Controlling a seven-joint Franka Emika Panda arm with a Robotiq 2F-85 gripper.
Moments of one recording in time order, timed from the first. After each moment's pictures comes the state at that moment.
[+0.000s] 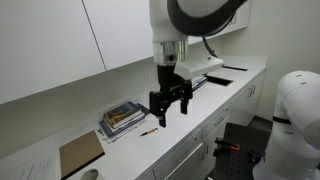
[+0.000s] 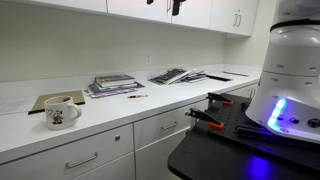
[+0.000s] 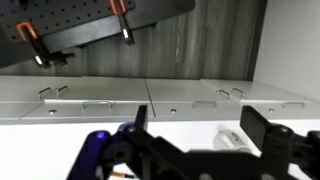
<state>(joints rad) 0.04 -0.70 0.22 -2.64 0.33 1.95 0.39</state>
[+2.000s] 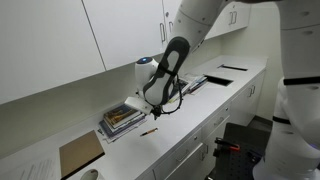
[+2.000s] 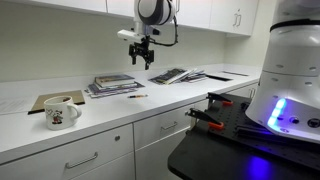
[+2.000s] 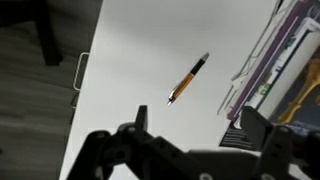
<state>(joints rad) 0.05 0.25 -0.12 -2.33 -0.23 2.81 1.69</state>
